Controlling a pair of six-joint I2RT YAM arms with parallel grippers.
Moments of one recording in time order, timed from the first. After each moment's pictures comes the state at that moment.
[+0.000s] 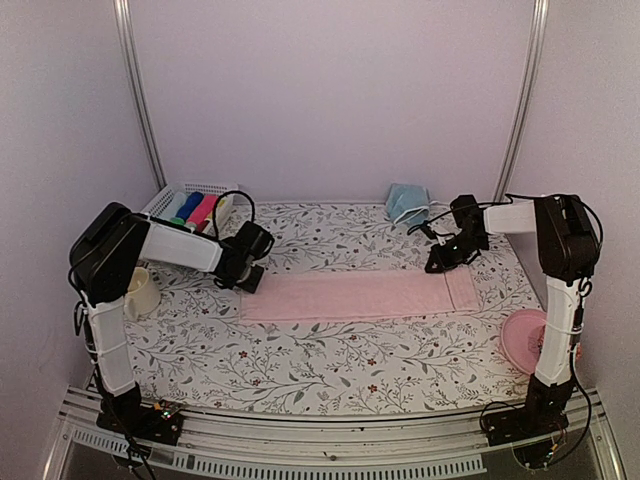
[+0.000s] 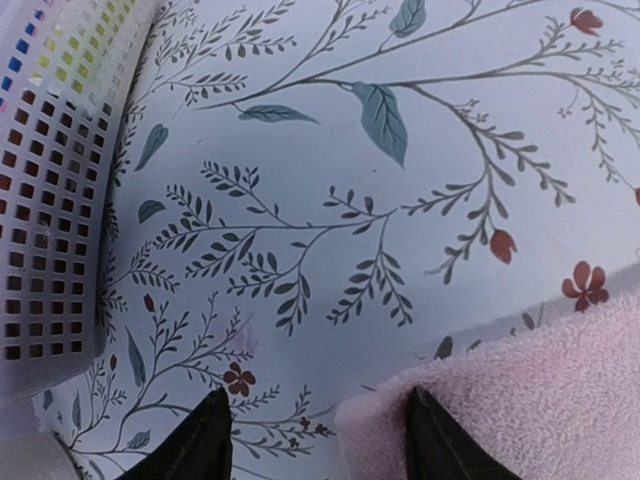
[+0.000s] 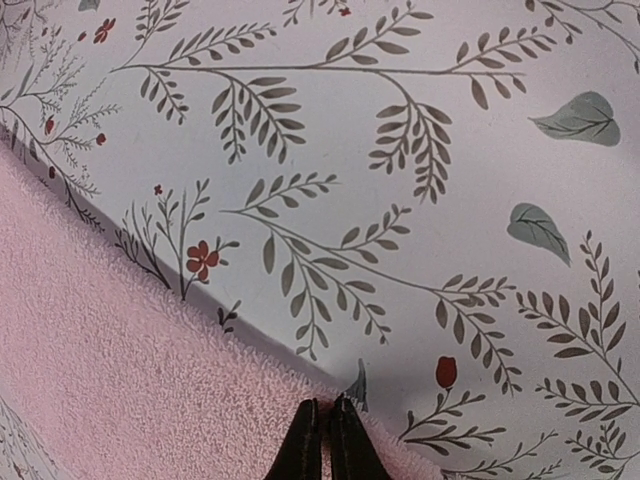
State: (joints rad) left arm -0.58 1.99 1.15 -0.22 -0.57 -0.12; right arm 0.17 2.10 1.42 -0.50 -0.35 -0.22
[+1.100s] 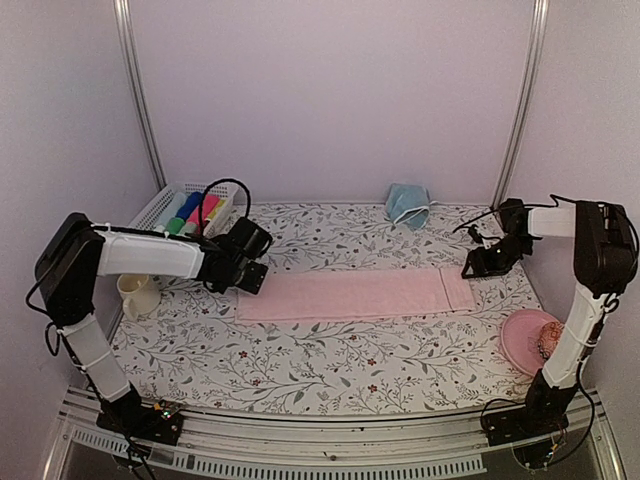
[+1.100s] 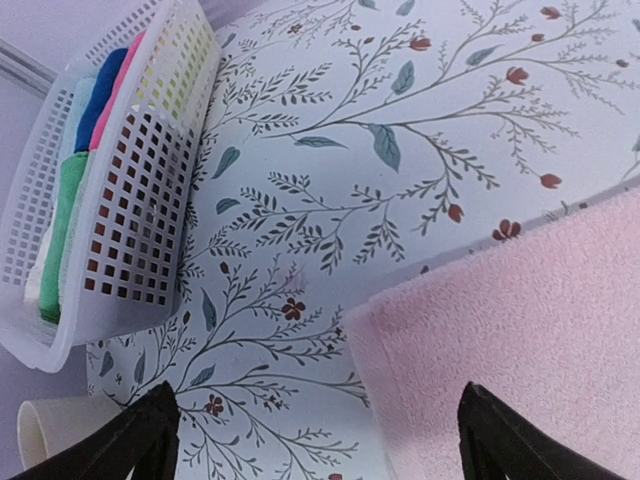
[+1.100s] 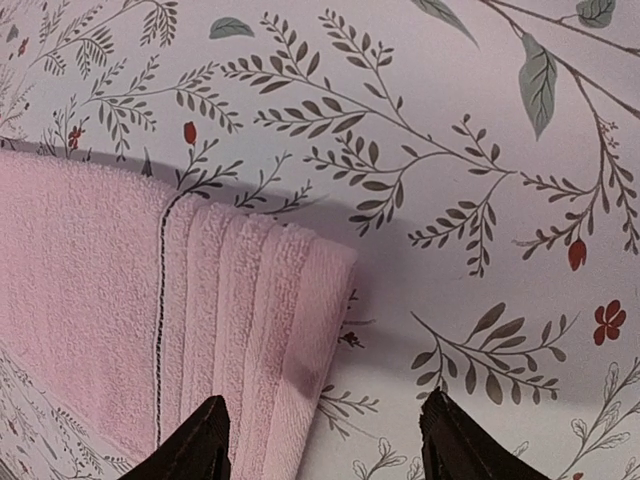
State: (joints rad) left arm -0.68 1.74 1.06 -0.30 -0.69 -0.17; right arm -0.05 1.87 1.22 -0.60 -0.32 -0.23
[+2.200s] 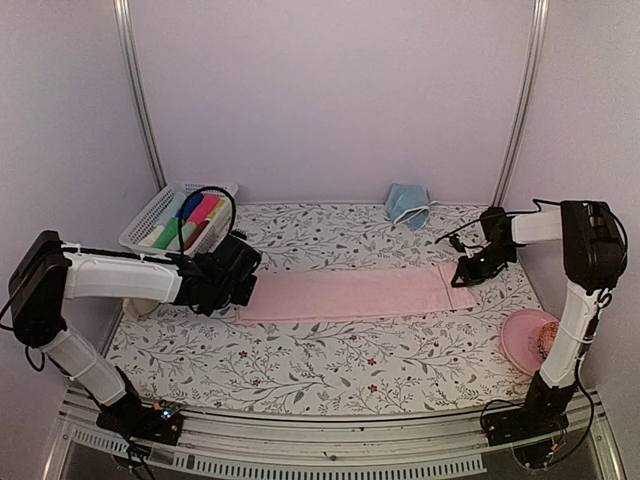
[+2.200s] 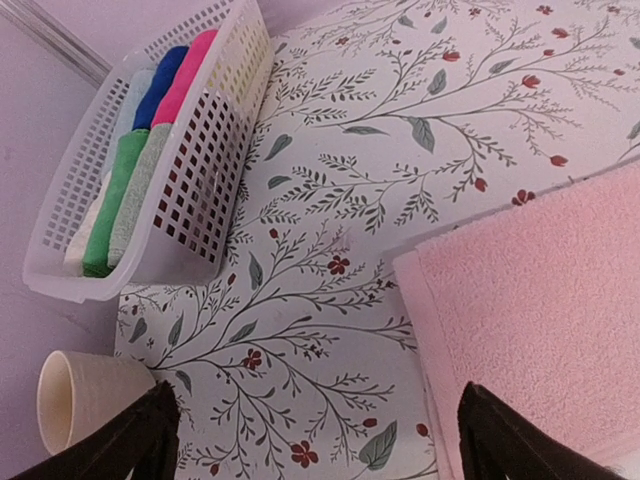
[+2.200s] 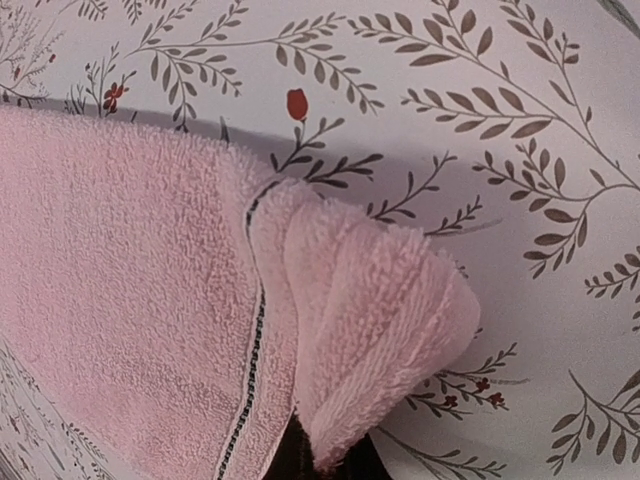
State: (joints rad) left arm -0.77 1.55 0.85 -0.25 -0.81 -0.23; right arm 0.05 1.93 1.18 -0.53 -0.35 -0.21
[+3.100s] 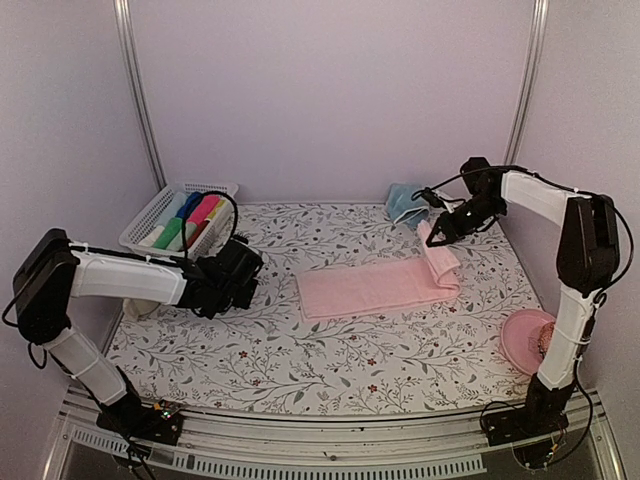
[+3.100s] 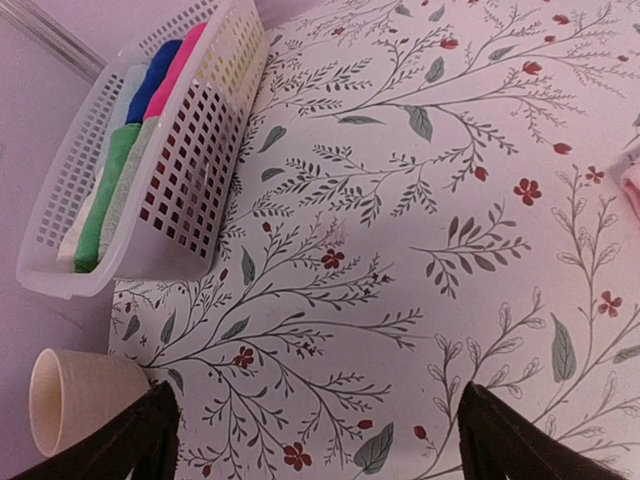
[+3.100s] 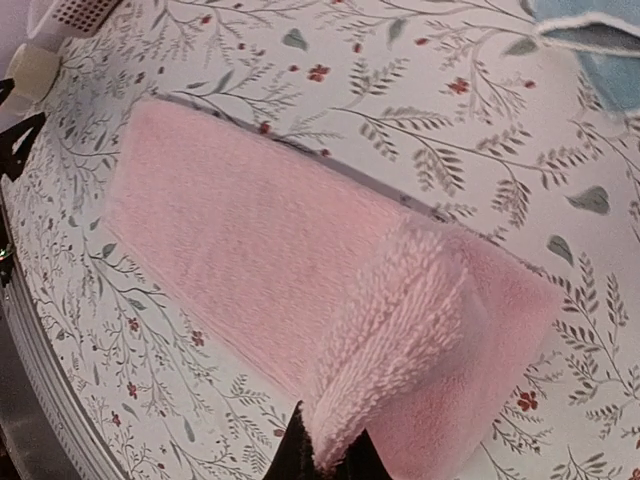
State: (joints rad) left arm -0.77 1.58 0.83 -0.21 -0.82 -0.23; right arm 0.16 1.93 1.61 -0.91 -0.52 -0.33
